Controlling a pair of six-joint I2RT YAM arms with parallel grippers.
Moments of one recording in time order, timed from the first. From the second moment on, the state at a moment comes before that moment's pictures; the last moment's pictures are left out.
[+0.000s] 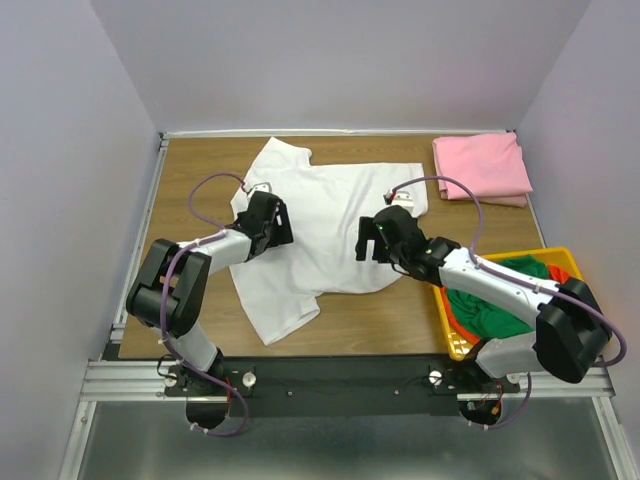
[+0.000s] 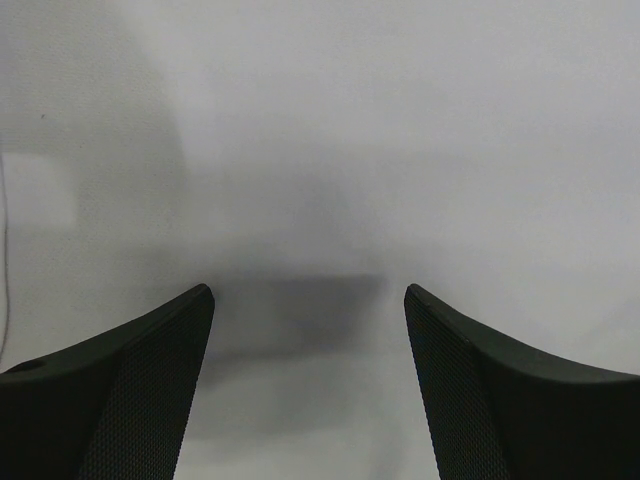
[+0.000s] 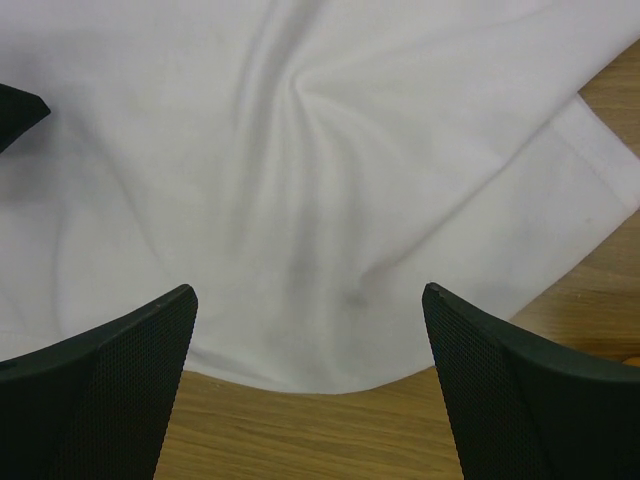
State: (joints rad) left arm -0.41 1.65 0.83 0.00 -0.19 -0.50; right arm 0.75 1.37 0.87 -0.26 0.33 0.58
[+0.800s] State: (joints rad) left arm -0.27 1.71 0.92 -0.02 -0.11 -0.39; right arm 0.57 1.41 0.77 -0.27 0.40 0.56
